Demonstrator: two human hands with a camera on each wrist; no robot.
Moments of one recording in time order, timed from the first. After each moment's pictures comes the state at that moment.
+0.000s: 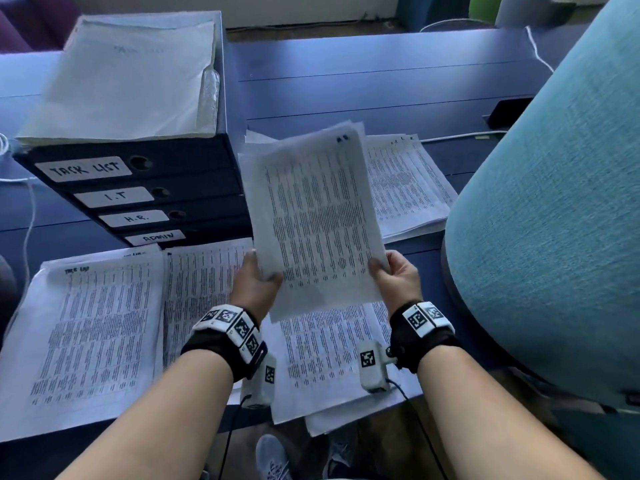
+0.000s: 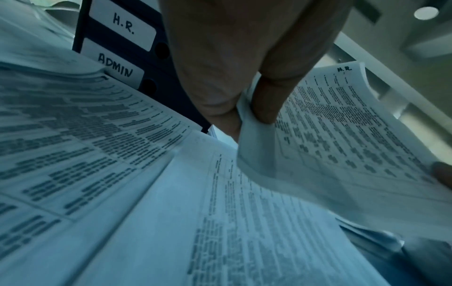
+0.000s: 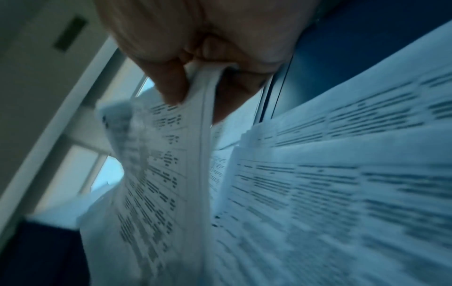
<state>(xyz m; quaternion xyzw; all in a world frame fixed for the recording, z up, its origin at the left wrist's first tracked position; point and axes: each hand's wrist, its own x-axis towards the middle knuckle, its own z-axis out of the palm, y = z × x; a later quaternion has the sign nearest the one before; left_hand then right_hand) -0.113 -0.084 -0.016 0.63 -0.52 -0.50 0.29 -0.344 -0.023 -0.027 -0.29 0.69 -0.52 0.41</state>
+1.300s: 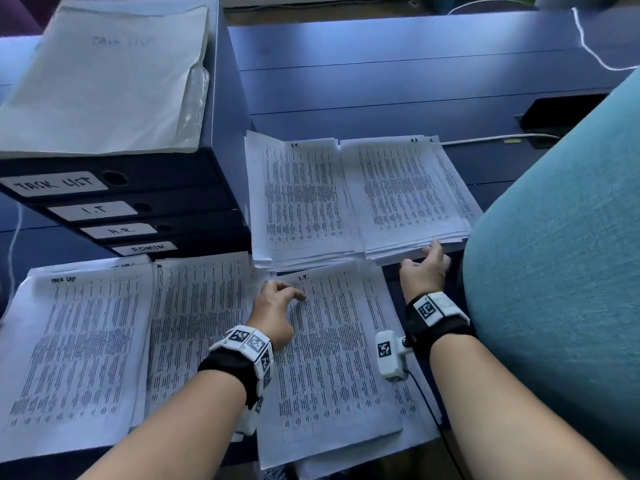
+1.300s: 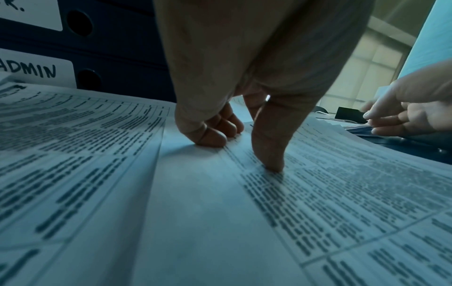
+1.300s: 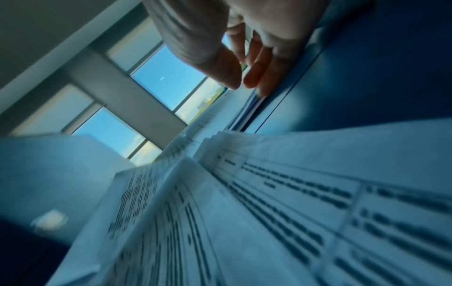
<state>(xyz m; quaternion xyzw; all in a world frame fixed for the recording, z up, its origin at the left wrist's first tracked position) -0.140 -0.098 -0.060 0.61 -0.69 -0.39 0.01 -0.405 -0.098 -0.063 -0.26 0.83 -0.42 0.26</state>
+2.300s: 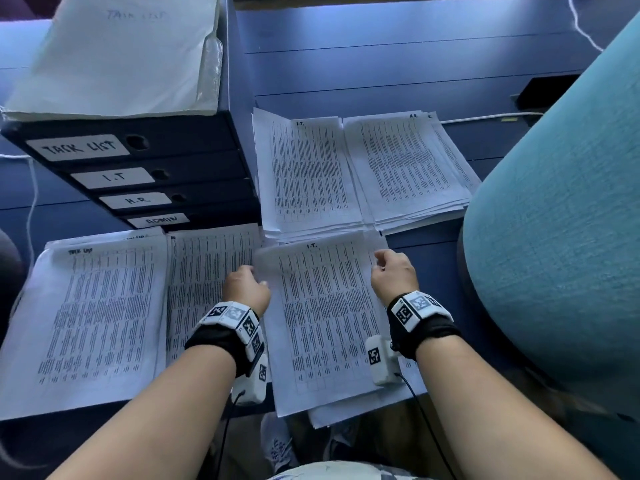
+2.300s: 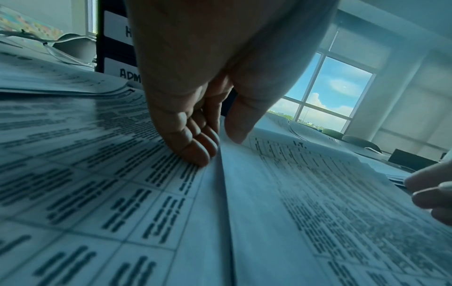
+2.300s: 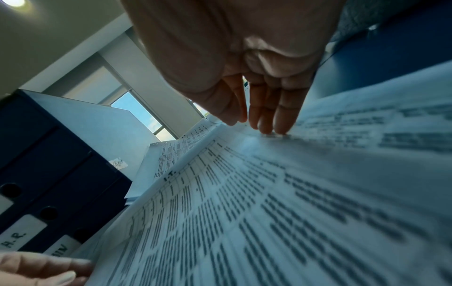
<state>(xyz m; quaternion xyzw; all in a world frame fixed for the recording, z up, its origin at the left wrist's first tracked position) -0.091 -0.088 -0.058 0.76 -0.57 -0.31 0.06 -0.343 -0.043 -0.055 -0.44 0.83 -0.20 0.29</state>
